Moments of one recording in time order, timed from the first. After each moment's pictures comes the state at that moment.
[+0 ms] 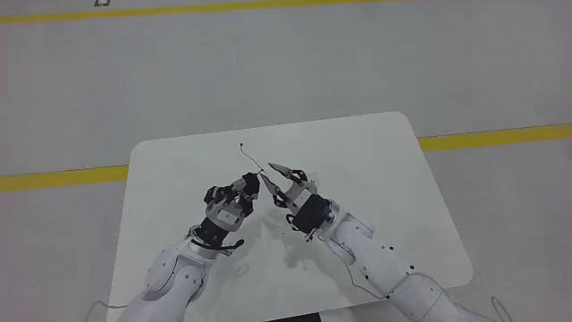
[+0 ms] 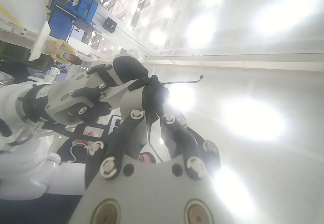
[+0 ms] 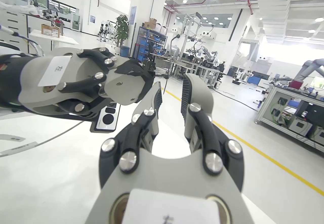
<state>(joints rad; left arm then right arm) 1.60 -1.18 -1.09 -1.75 -1.13 -0.16 -0.56 -1.38 -1.19 0.91 -1.52 -1.57 -0.10 -0.74</state>
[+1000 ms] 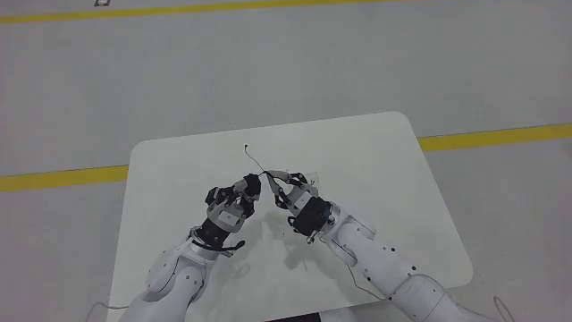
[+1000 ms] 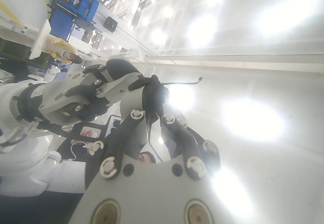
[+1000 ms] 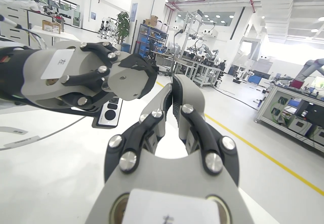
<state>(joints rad) 1.60 -1.19 -1.09 -1.75 -1.12 -0.15 -0.56 -1.38 -1.16 0.89 -1.52 -1.57 -0.08 -0.73</state>
